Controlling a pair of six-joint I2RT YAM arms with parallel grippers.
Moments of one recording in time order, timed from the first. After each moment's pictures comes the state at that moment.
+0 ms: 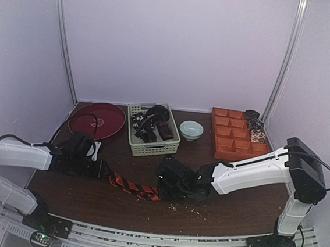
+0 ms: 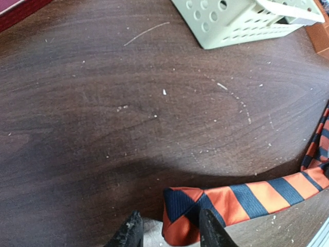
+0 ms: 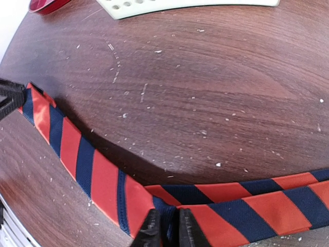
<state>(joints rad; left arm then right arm) -0.59 1.25 0.49 -0.13 0.09 -0.47 1.21 1.84 1.12 -0.23 0.33 0.89</state>
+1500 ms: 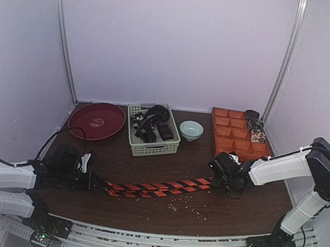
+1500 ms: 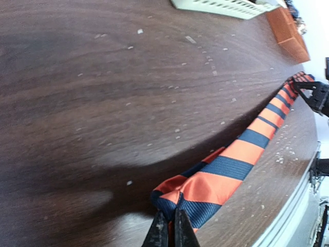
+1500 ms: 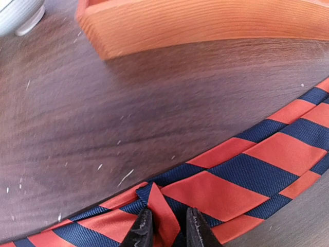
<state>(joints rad) -0.59 0.95 0.26 -0.09 0.27 -0.62 0.79 1.60 0.69 -0.24 0.56 0.97</state>
